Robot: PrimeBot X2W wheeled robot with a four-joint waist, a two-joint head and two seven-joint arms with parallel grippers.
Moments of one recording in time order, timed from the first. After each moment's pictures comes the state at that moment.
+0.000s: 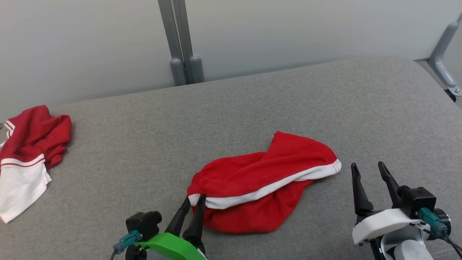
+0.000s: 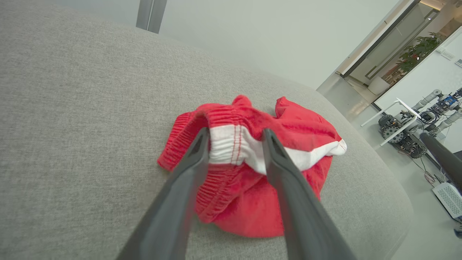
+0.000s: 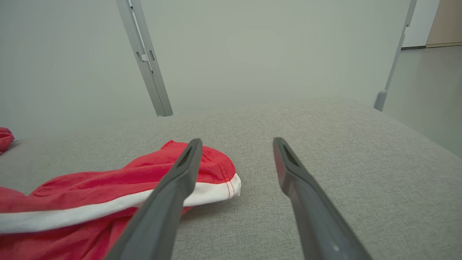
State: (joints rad) left arm -0.09 0.05 -0.42 0.42 -0.67 -0.13 -0.22; right arm -0.05 -0.05 -0.04 0.27 0.13 0.13 -0.26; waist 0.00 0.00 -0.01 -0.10
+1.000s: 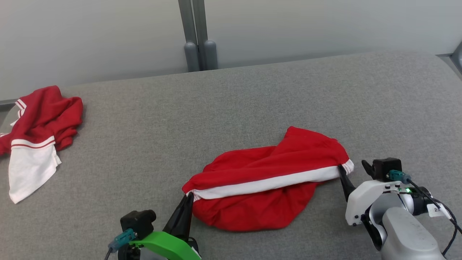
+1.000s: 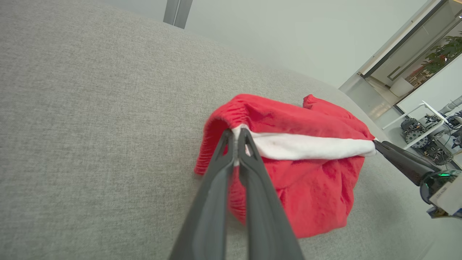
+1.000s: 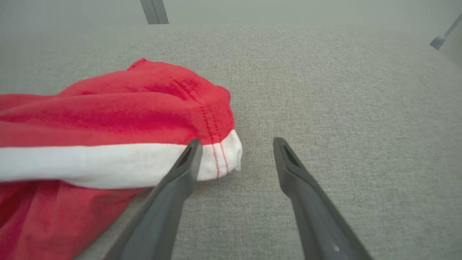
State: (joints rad) left arm -0.11 0.09 -0.44 0.44 -0.68 -0.11 -0.24; right arm -0.41 -0.14 0.11 0.86 0.16 0.13 -0.20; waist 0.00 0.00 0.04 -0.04
